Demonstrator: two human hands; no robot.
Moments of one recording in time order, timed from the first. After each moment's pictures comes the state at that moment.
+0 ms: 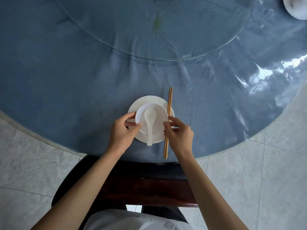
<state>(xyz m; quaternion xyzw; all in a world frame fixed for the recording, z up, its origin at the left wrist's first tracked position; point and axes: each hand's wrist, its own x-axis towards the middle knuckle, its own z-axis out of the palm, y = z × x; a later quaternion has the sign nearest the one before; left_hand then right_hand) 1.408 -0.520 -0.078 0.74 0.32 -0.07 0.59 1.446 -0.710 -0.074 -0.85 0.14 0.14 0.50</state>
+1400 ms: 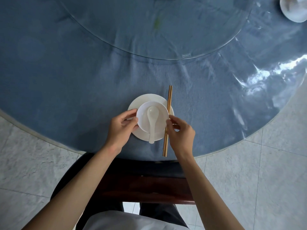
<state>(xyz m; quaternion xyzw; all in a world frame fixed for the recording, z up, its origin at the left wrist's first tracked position) 1.405 -0.518 -0.088 0.59 0.32 -0.05 0.74 1.440 -0.709 -0.063 -0.88 0.12 0.09 0.45</state>
